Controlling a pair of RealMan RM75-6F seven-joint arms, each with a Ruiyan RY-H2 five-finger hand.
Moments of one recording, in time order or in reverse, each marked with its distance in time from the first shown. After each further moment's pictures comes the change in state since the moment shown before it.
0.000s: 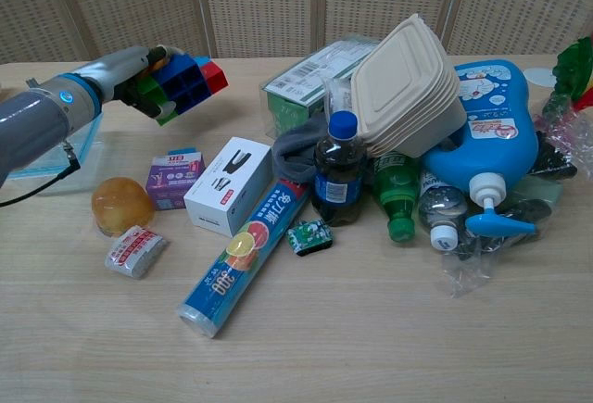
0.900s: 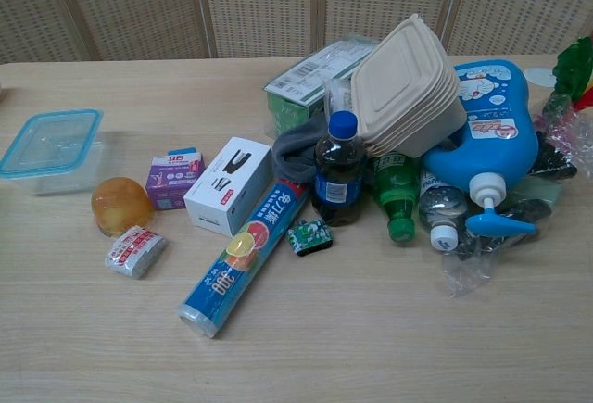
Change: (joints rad) left arm -0.025 0.657 -0.202 -0.887 -0.233 0.101 0.262; right arm -0.012 -0.019 -0.006 0.006 -0.019 0.019 0.016
